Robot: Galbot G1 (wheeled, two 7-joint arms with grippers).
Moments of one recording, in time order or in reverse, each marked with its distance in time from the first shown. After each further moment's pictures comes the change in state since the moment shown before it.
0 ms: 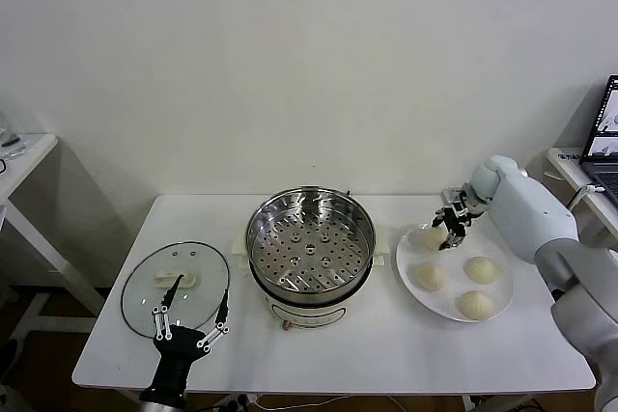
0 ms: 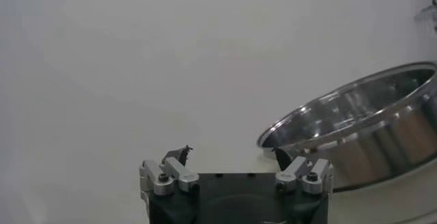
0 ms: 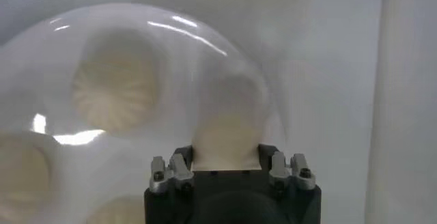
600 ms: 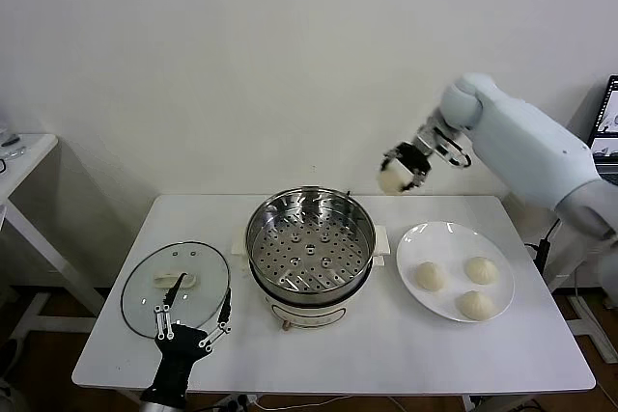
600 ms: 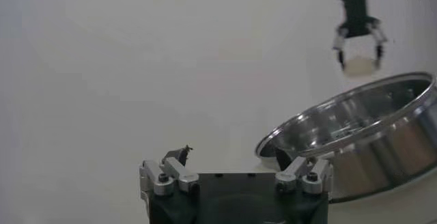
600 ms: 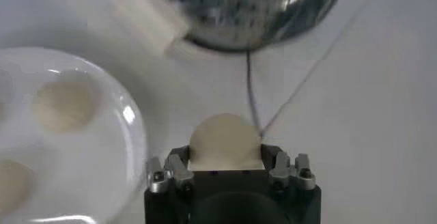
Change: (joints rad) left arm 0.007 0.009 0.010 -0.018 -0.001 -0.002 -0.007; right arm 0.295 0.036 -0.262 0.428 0.136 0.286 -0.075
